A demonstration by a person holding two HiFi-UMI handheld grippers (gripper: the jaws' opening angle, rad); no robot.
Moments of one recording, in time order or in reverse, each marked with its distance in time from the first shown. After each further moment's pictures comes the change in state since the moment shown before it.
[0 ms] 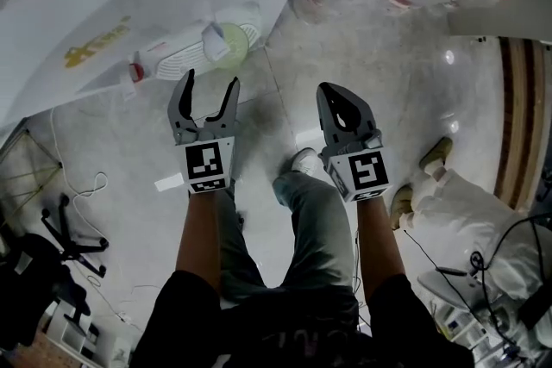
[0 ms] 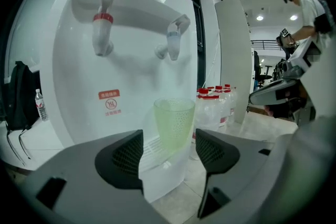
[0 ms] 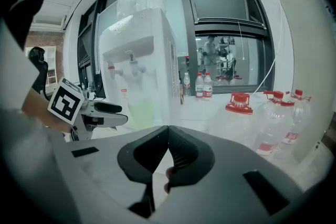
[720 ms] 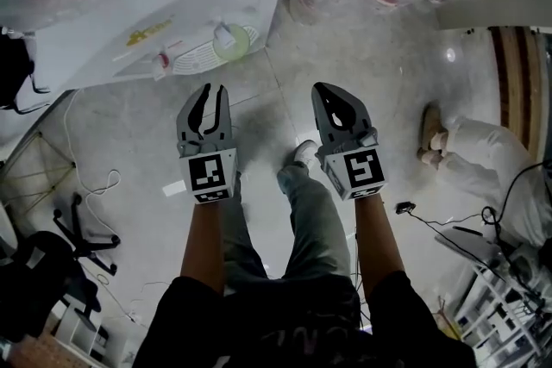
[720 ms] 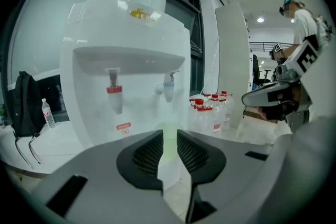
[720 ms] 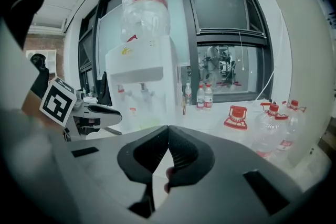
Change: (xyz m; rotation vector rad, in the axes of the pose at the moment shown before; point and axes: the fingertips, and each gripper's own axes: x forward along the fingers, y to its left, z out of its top) left arm -0.076 -0.006 0.063 -0.016 -0.001 -0.005; right arm -0.055 0.029 0.069 0.031 0.016 -0.015
